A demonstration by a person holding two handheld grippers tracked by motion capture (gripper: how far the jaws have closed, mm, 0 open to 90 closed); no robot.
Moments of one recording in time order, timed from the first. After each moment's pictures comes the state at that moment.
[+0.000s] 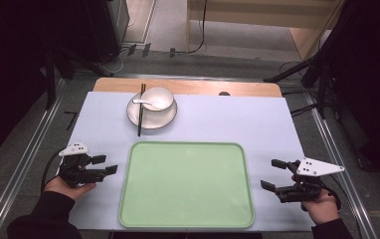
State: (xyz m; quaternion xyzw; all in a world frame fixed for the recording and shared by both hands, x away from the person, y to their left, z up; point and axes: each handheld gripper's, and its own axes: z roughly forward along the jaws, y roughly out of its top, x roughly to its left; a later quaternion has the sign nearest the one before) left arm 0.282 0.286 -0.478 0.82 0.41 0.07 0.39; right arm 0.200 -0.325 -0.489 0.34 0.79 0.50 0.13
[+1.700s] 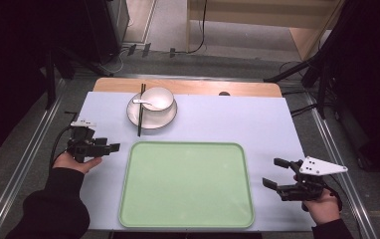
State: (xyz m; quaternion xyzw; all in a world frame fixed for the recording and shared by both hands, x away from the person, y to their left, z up) left arm 0.347 0.272 -0.462 0.79 0.49 0.07 0.35; right arm 0.199 -0.329 -0.488 0.36 0.78 0.50 0.14
